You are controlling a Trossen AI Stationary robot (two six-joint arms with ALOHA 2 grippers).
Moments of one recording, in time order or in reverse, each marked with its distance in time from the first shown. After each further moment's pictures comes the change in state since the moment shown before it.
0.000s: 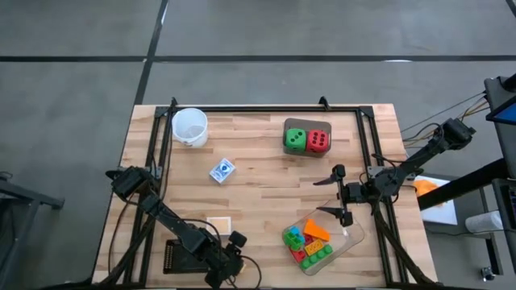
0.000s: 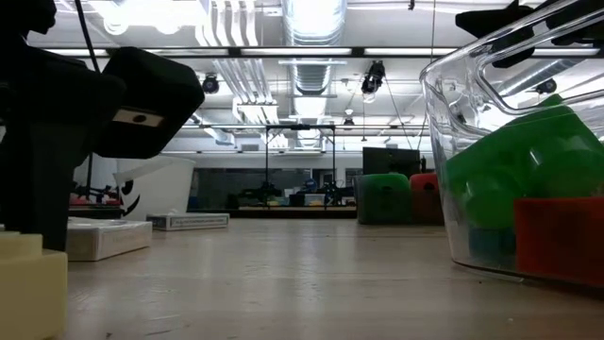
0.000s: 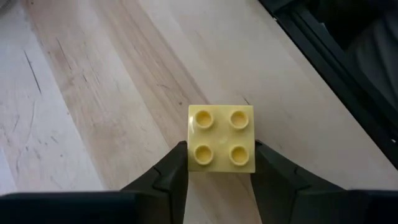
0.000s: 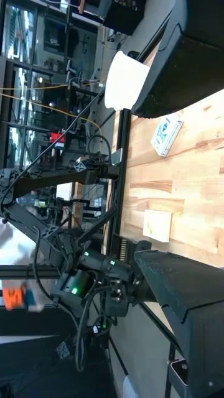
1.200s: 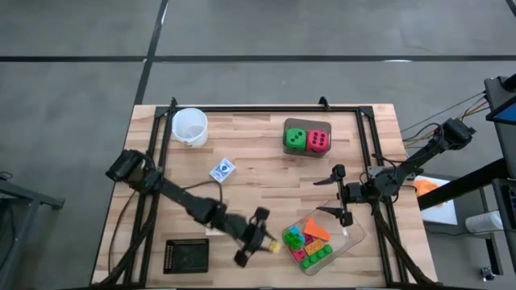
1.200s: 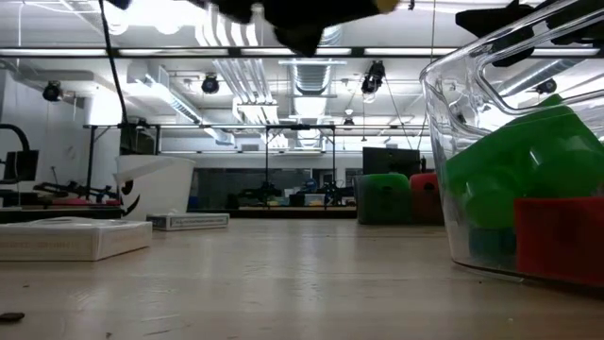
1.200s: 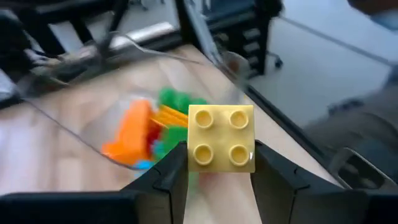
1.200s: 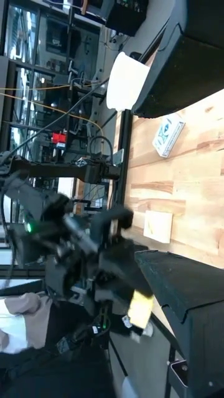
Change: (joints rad) left arm 0.250 -0.137 -0.069 0.531 0.084 0.217; right arm 0.000 0.000 0.000 0.005 0.000 -0.010
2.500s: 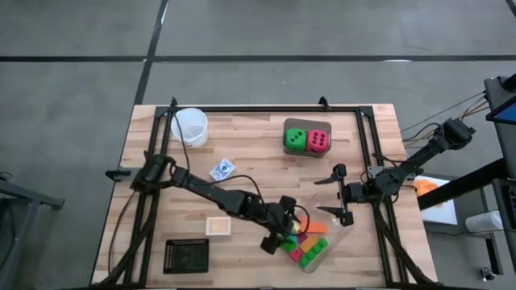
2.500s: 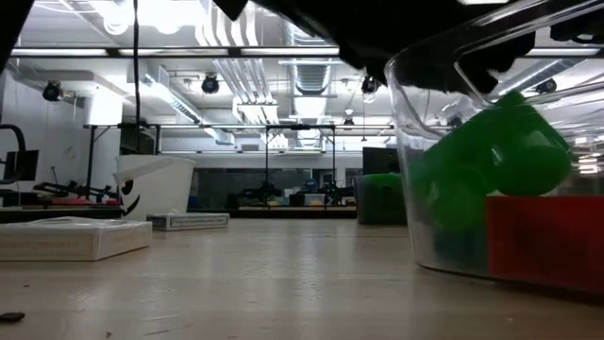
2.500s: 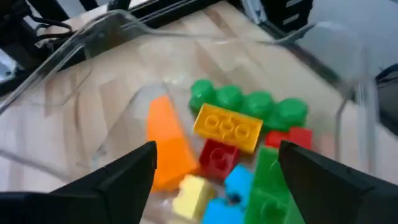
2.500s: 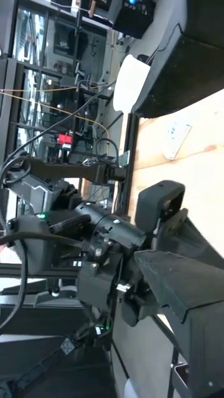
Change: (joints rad) left arm 0.146 0.250 0.412 -0.346 0.072 0.107; right arm 0.003 -0.007 0.000 0.020 0.000 -0.031
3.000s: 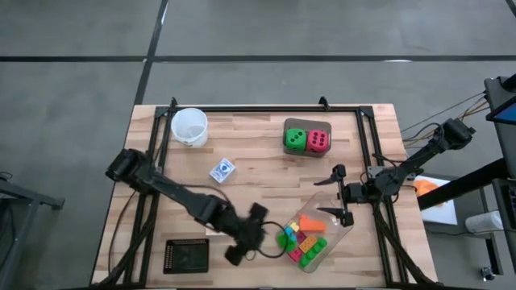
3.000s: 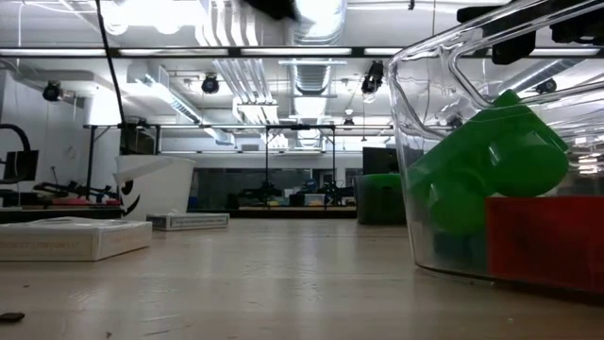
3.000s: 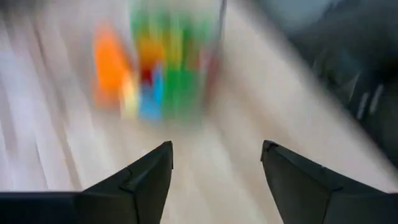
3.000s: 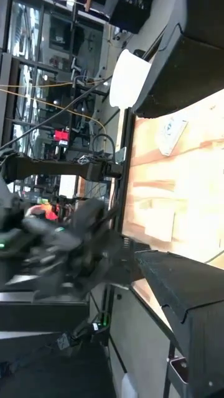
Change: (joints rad) left arm -0.156 -0.261 -0.045 -0.502 -0.092 -0.094; right arm 0.000 0.001 -0.001 -0.017 -0.010 0.018
